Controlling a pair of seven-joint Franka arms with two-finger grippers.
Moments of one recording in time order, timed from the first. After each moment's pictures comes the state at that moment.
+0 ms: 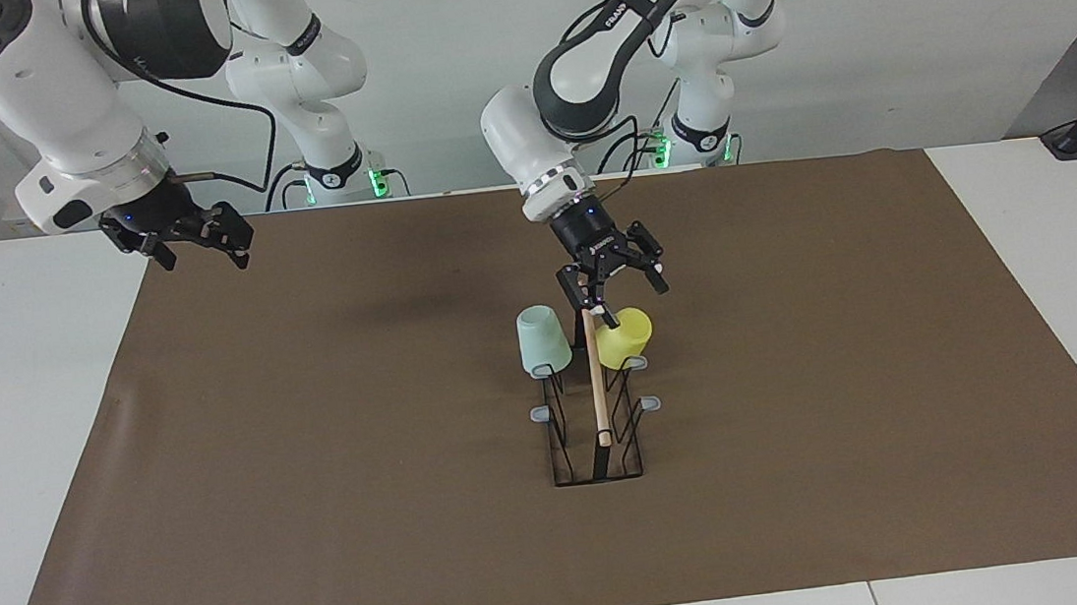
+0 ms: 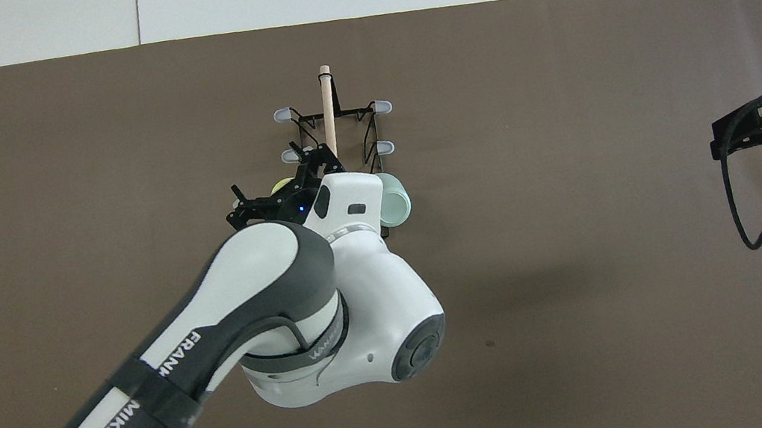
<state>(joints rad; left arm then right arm) 0.09 0.29 -0.89 -1.88 1.29 1.98 -1.79 0.05 0.02 -0.09 -1.60 0.00 1.54 0.09</state>
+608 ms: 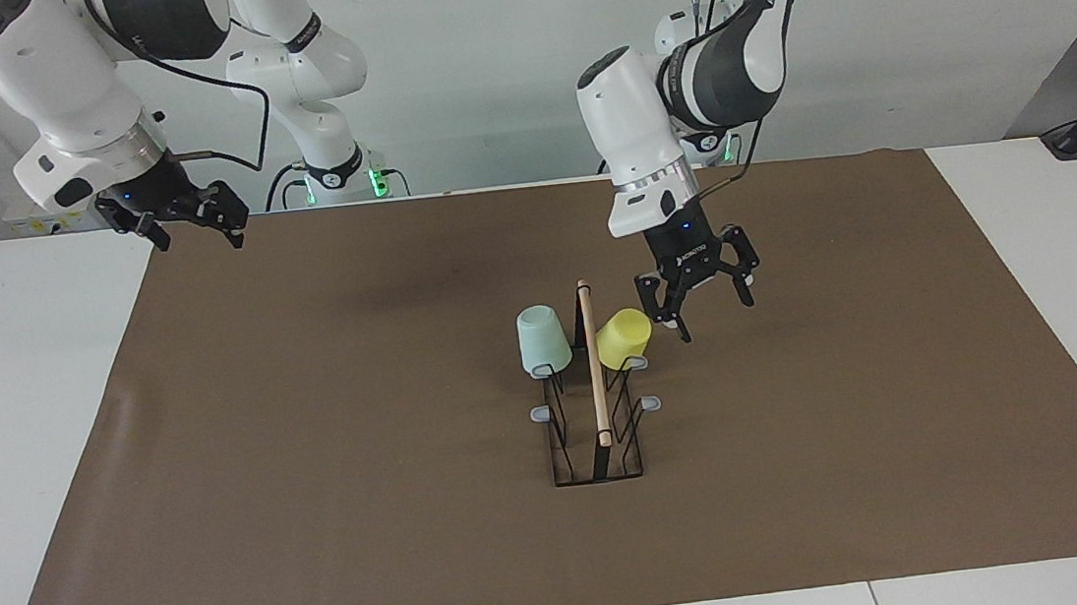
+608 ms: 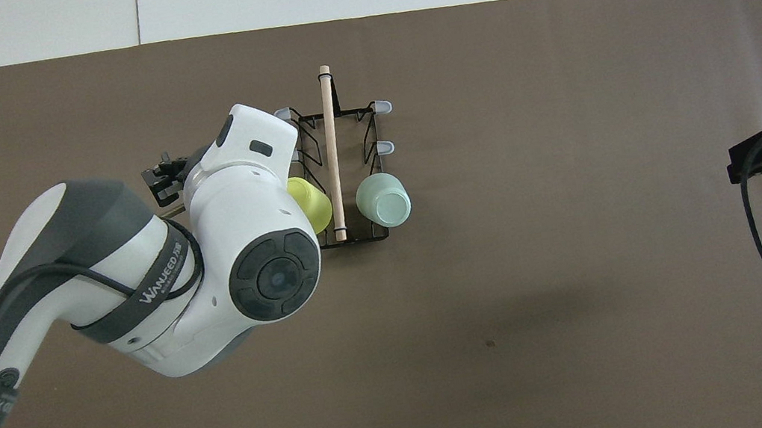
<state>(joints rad) -0.01 0.14 -0.55 -1.84 0.86 2.19 -1.14 0.05 -0.05 -0.09 -1.67 -0.03 1.51 0.05</state>
